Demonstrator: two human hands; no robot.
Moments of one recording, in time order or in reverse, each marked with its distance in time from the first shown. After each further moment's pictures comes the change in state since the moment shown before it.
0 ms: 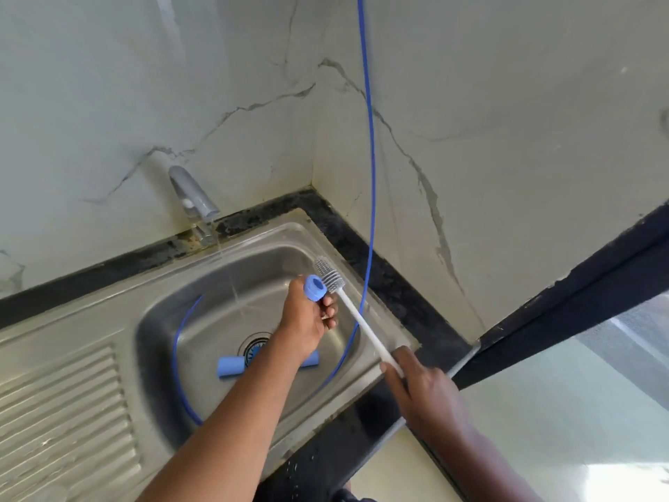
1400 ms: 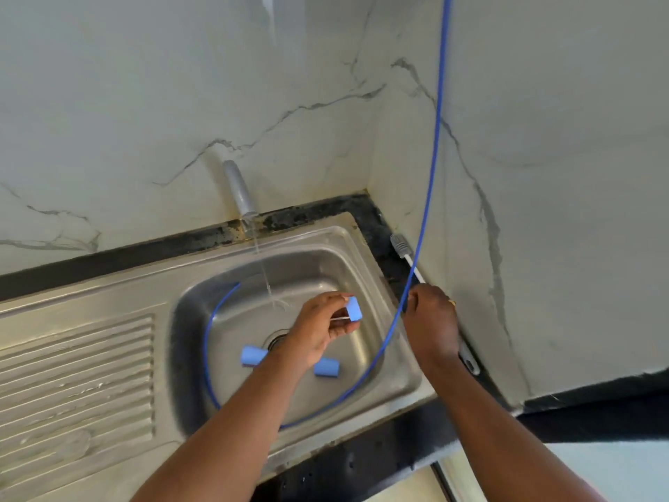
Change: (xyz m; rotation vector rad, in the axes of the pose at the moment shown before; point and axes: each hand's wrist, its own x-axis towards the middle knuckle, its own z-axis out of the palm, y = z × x) left_hand 0.023 -0.004 -0.015 -0.031 0.107 0.116; right_hand 0.195 0.004 0.019 0.017 0.328 -0.020
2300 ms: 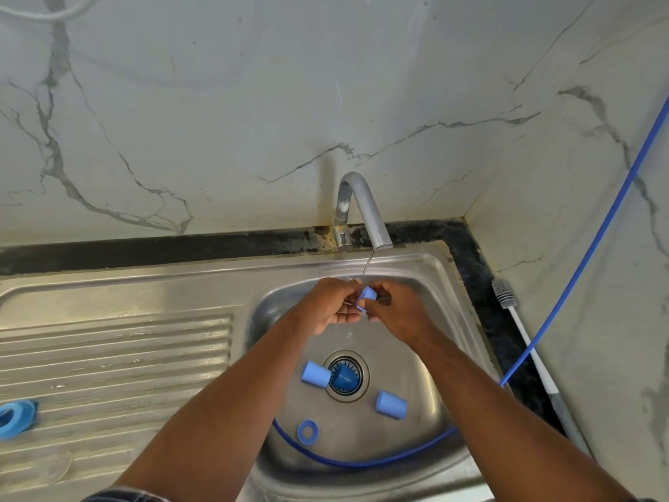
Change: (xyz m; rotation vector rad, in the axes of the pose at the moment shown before) left_hand 0.063 0.107 -0.144 0.283 0.060 -0.049; right_hand 0.050 -0.190 0.105 0.520 -0.668 -0.093
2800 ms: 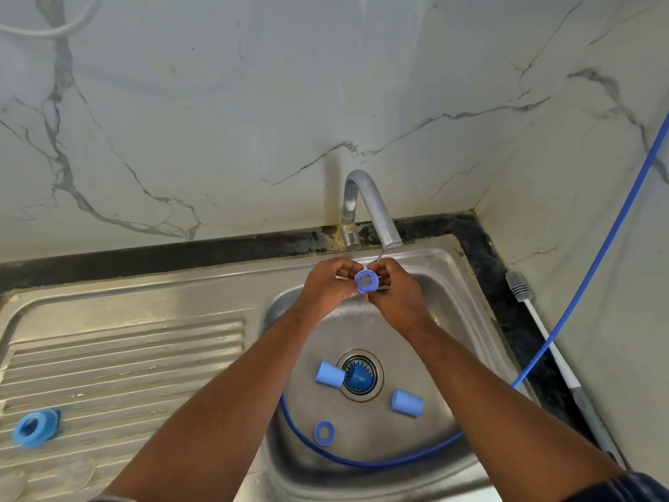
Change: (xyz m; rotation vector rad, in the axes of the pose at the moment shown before) left_hand 0.010 0.008 -0.022 0.336 0.183 0.352; right_hand 0.008 -0.022 0.016 0.069 0.143 -0.067
